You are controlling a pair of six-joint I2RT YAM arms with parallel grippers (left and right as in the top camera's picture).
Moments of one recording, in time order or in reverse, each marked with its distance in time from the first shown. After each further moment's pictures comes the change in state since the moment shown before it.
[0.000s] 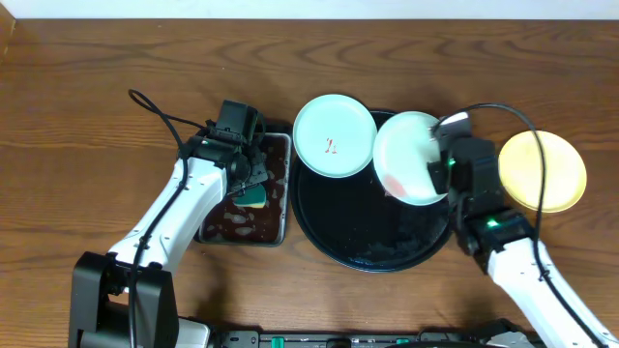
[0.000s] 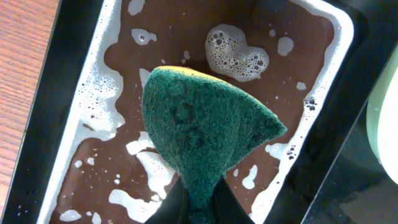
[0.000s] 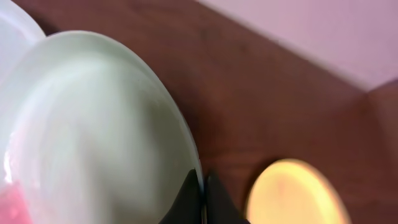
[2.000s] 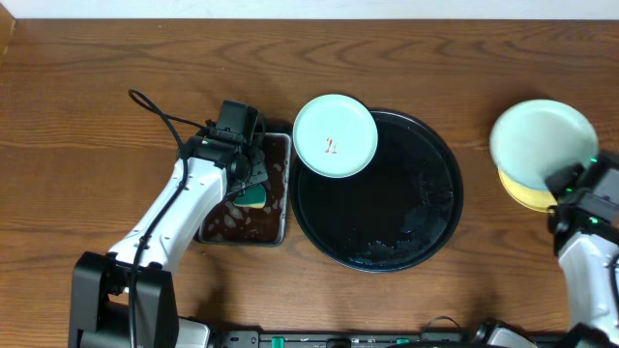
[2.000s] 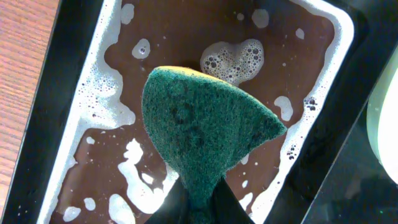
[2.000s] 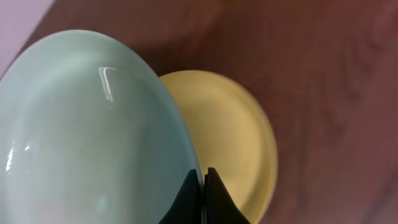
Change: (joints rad) left arm 0.000 0.000 0.000 0.000 0.000 0.000; right arm -0.831 0.101 0.000 -0.063 -0.281 0.871
